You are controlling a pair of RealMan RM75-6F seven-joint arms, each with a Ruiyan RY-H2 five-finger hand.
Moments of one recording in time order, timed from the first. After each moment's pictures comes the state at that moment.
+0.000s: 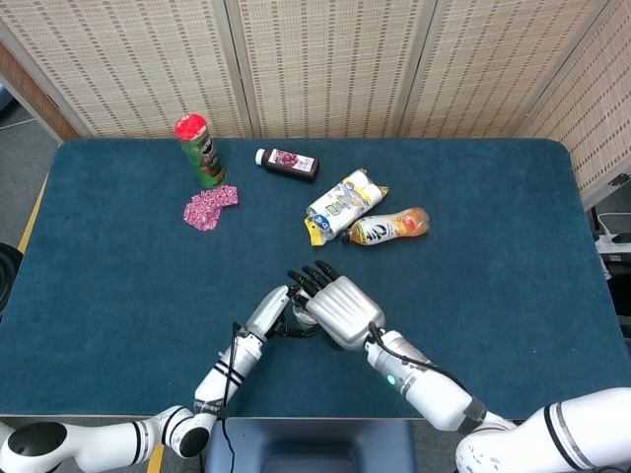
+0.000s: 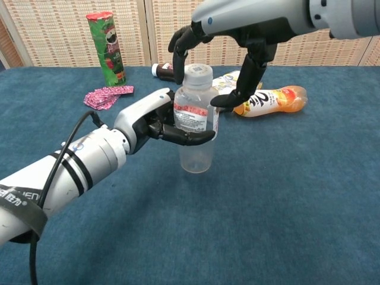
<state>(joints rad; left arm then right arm) -0.73 -1.88 -0.26 -1.35 1.34 0.98 -0.49 1.19 -1.09 0.11 -2.33 -0.59 1.09 -0.83</state>
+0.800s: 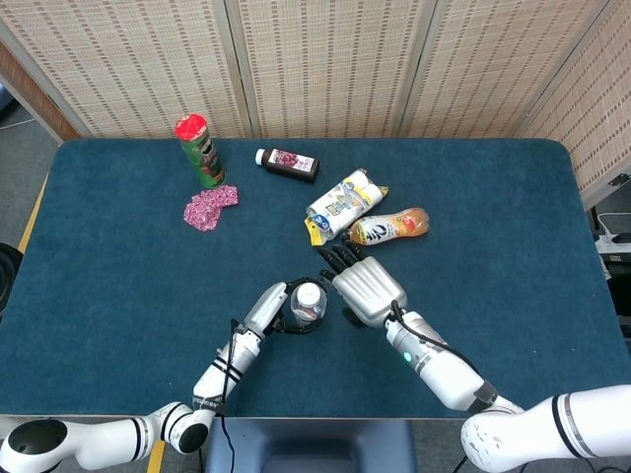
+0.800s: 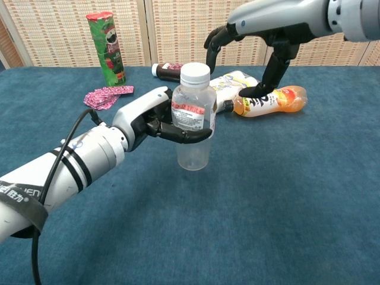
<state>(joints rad) -0.74 -1.88 -0.26 -1.33 1.34 0.99 -0.49 1.15 -1.08 0.08 -2.22 -0.58 1.08 -0.77</state>
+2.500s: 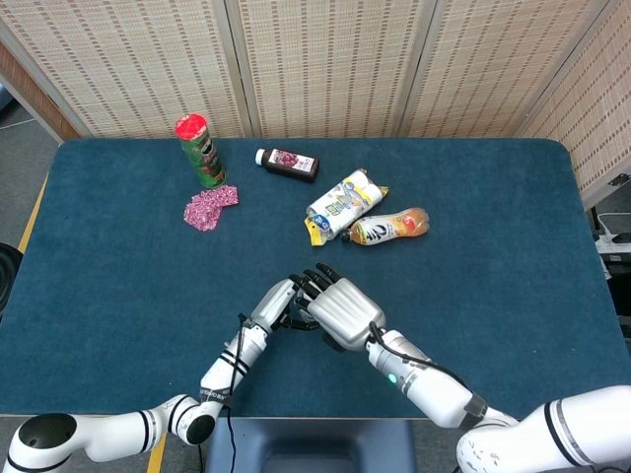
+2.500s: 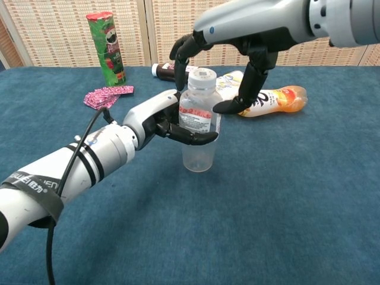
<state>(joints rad) -0.79 -1.90 -0.29 -1.28 1.29 0.93 -0.46 1.20 -1.08 0.08 -2.31 -0.61 1.06 -0.79</state>
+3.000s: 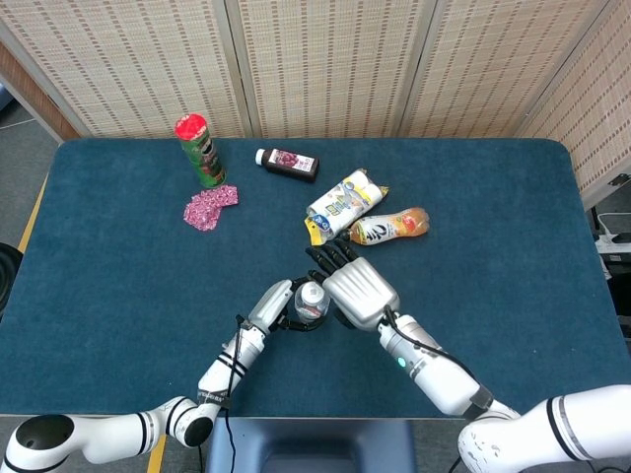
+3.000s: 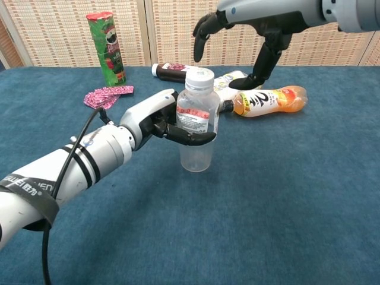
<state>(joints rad) -0.77 -1.89 -0.28 -1.29 1.30 0.95 -0.45 1.16 -1.09 0.08 -2.24 -0.63 1.14 -0.78</state>
